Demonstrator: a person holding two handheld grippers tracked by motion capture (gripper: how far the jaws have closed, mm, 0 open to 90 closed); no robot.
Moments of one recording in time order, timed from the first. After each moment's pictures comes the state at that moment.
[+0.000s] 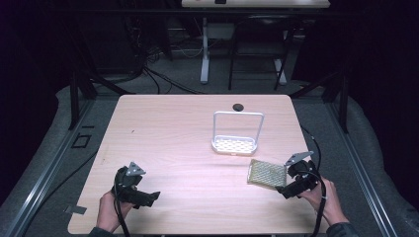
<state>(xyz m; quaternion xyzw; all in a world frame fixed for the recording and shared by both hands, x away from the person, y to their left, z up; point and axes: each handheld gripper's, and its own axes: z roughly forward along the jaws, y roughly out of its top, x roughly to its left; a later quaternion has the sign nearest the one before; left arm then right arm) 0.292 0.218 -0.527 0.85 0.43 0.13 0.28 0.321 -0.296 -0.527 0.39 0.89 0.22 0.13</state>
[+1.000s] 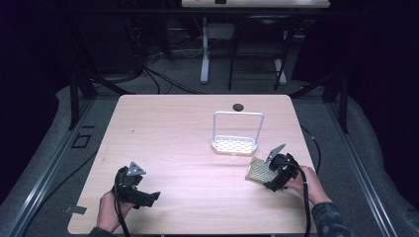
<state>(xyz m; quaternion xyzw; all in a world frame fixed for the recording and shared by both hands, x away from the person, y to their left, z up) 0.292 0.218 -0.528 0.85 0.43 0.13 0.28 0.368 -0.263 -0.558 0.29 0.94 0.16 0.10</state>
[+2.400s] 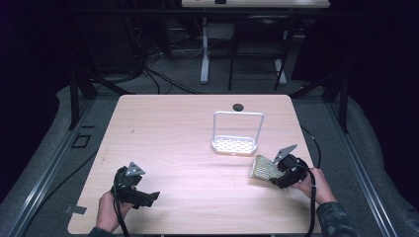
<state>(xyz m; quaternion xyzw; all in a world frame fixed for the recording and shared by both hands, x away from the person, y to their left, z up) 0.292 0.219 -0.527 0.85 0.43 0.13 0.28 0.352 -0.280 -0.539 0.30 0.93 0.19 0.12</state>
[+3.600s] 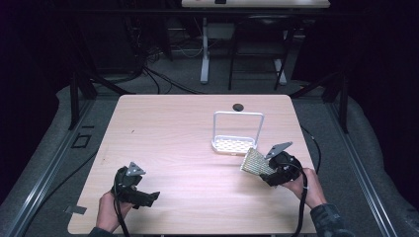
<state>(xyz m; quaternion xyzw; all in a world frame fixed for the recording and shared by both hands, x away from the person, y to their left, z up) 0.292 0.219 -0.527 0.85 0.43 0.13 0.28 0.335 -0.242 -0.500 0.33 0.90 0.22 0.15</state>
